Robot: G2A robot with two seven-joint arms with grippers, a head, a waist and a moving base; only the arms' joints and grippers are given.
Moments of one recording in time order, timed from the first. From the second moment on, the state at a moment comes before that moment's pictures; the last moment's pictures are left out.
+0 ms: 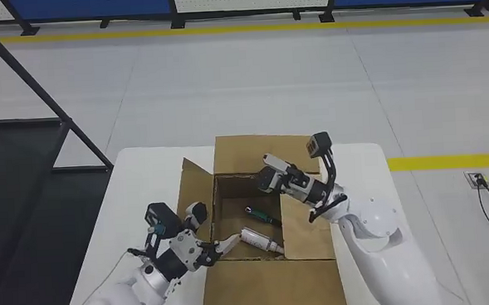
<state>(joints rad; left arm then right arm) 1.33 -1.13 -1.38 -2.00 0.82 -0.37 -0.35 -0.85 -1.37 1.28 -1.48 0.28 -0.14 0.78</state>
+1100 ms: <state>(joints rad) 1.17 -1.17 -1.23 -1.91 0.75 -0.06 -0.42 -1.04 -1.32 1.40 -1.67 0.31 -0.17 0.79</state>
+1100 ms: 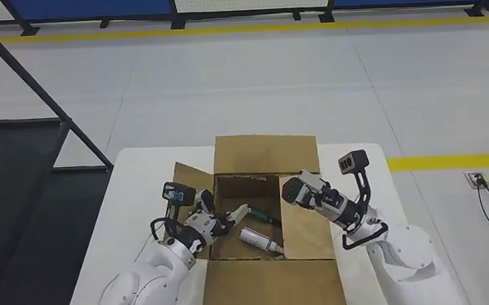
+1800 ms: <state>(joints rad) 0.98 -1.23 -1.07 -1.70 0.33 0.00 -0.58 -1.18 -1.30 1.50 -1.77 0.31 -0.23 0.70</state>
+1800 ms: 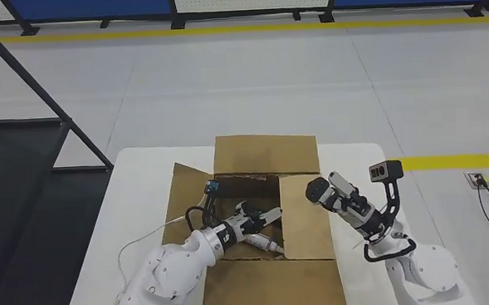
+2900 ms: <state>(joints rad) 0.74 -1.34 -0.90 -1.30 -0.20 -0.03 -0.64 -1.39 -1.26 1.65 -1.87 0.42 -0.40 0.87</state>
